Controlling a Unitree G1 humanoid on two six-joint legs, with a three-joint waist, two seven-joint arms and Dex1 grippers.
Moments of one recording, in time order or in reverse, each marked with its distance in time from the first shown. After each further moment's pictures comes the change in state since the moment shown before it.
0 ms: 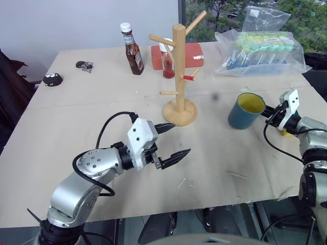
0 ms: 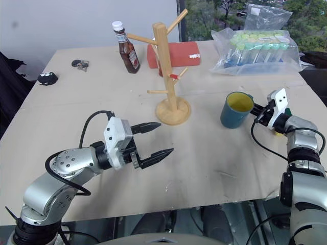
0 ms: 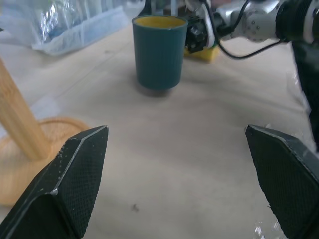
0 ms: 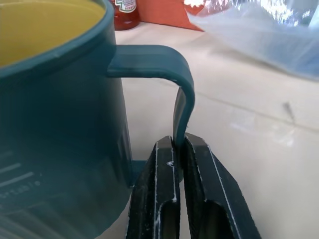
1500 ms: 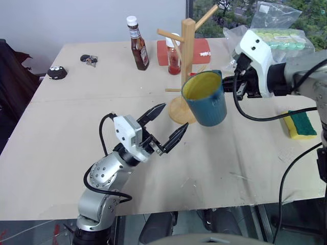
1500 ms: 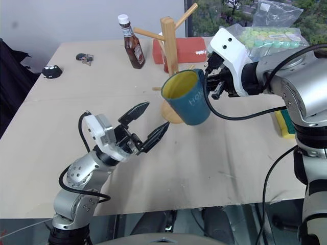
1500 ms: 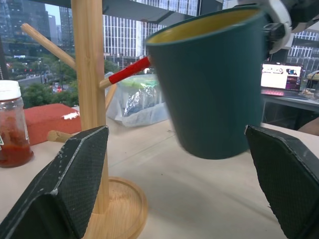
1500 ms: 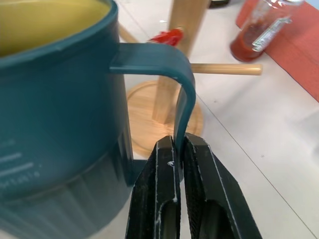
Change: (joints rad) left arm 0.076 -0.288 -0.022 0.114 0.103 -0.393 0.106; right arm -0.376 -0.148 0.418 -1.249 0.186 1.472 -0.292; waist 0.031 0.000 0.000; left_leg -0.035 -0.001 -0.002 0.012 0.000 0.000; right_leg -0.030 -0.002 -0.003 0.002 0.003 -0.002
